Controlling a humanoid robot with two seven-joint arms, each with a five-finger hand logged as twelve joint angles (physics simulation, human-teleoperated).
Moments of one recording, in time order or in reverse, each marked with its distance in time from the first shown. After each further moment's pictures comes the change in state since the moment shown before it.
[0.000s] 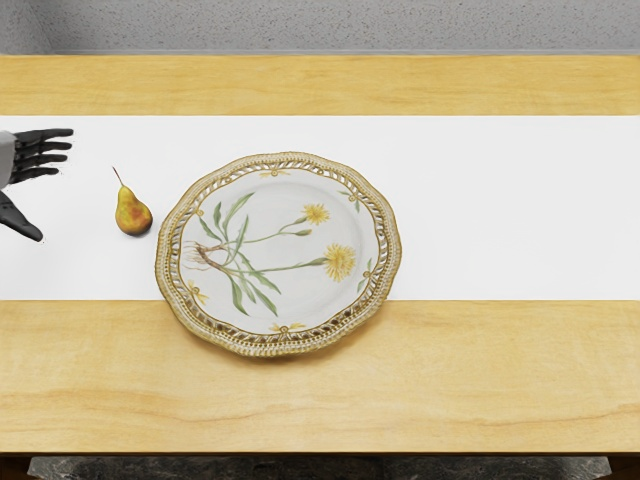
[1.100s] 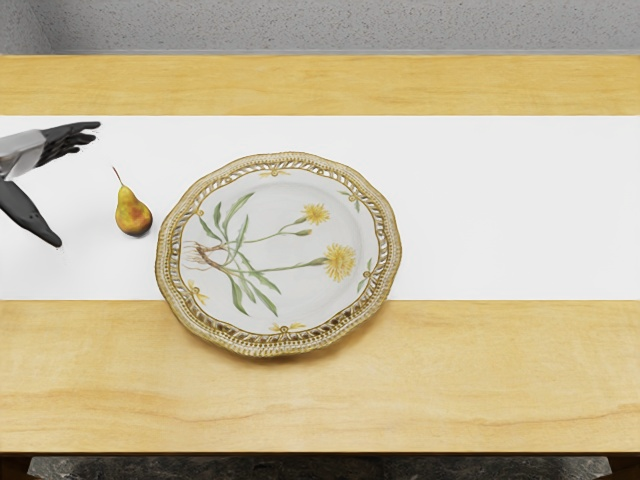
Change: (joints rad) left arm 0.029 -0.168 0.027 0.199 0.452 0.167 -0.479; right arm -0.007 0.000 -0.001 0.001 0.000 0.000 0.000
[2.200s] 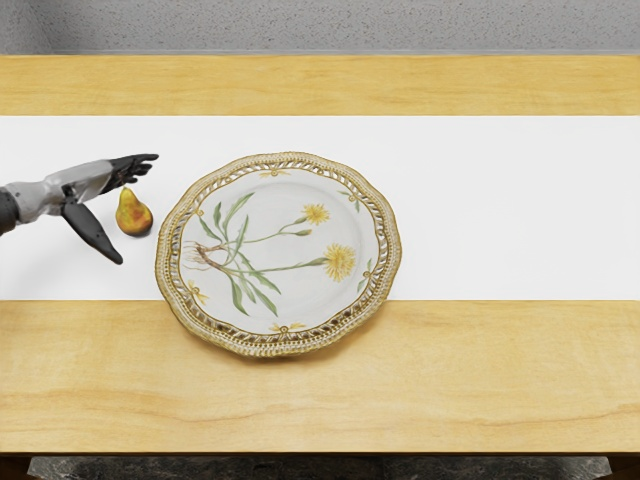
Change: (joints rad) left arm -0.010 -0.259 0.093 0.222 -0.034 -0.027 -0.001; right arm -0.020 0.000 -0.001 0.000 0.000 0.000 0.000
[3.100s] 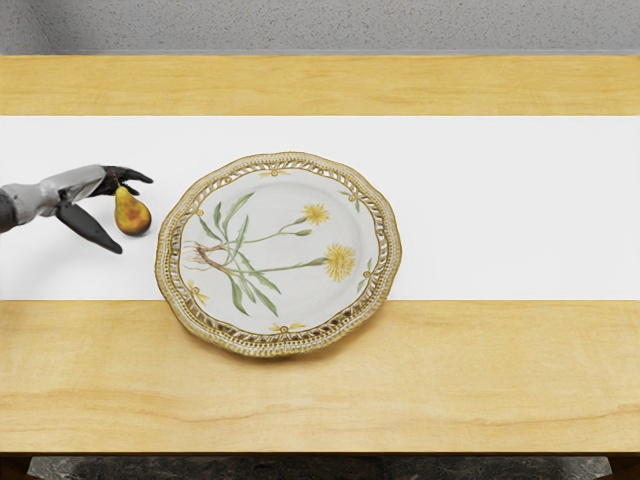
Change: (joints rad) left arm -0.028 -0.043 0.107 0.107 0.011 0.071 0.000; right arm -0.007 0.000 0.001 0.003 0.000 0.000 0.000
